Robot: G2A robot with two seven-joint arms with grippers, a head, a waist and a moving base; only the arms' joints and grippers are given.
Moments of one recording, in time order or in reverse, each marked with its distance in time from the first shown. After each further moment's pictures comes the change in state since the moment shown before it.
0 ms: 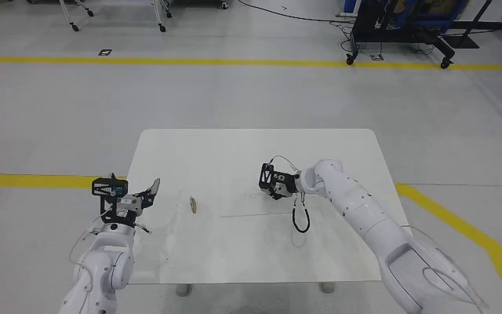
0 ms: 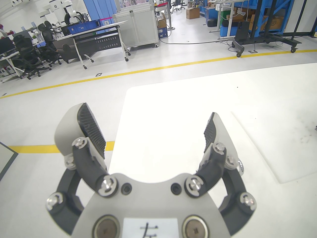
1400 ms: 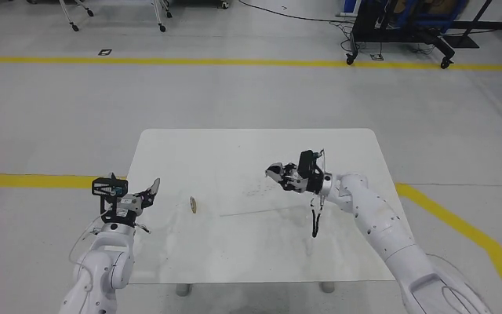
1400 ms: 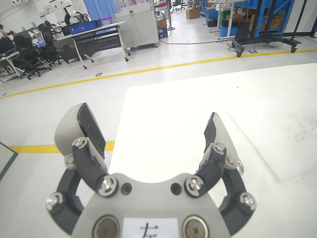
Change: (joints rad) left arm 0.000 0.000 0.000 0.000 0.000 0.000 0.000; right arm -0.241 0.129 0.244 -0.234 0.094 -0.086 -0.628
